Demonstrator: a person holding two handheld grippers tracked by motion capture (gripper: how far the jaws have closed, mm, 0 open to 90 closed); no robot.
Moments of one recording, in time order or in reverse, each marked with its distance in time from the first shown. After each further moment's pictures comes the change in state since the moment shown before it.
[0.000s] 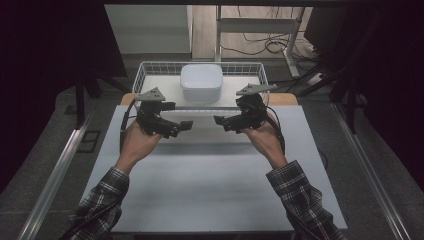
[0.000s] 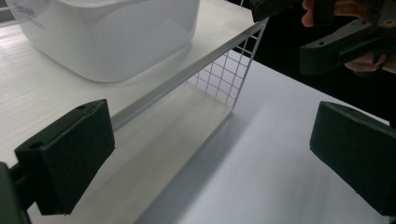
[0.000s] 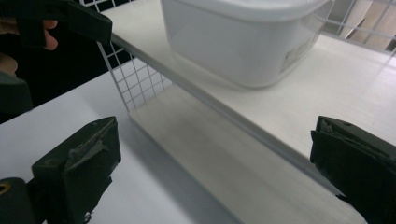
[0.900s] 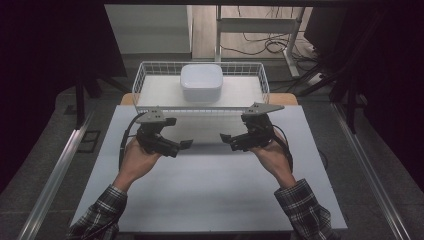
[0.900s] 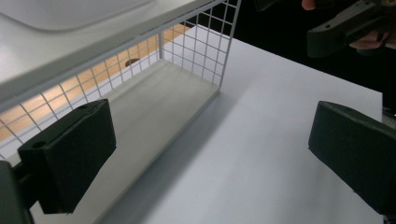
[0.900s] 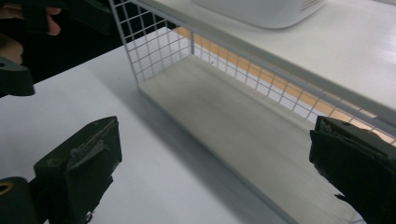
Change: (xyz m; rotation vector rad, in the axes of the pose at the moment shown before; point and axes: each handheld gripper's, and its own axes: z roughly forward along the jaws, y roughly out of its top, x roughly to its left) left arm -0.025 -0.039 -0.001 0.008 -0.017 0.051; right arm 0.016 -0.041 -0.020 0.009 0.011 -0.029
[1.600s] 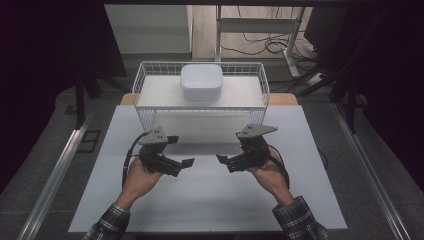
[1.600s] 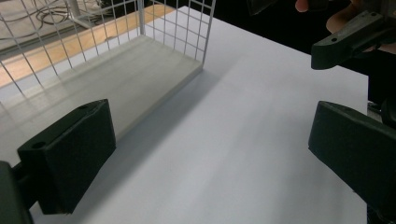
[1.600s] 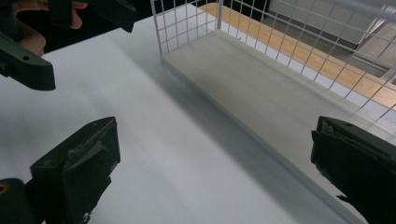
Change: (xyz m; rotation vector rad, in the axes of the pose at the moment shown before) left arm -0.021 -0.046 0.009 0.012 -0.023 -0.024; right arm 0.024 -0.042 0.007 0.032 0.051 -0.055
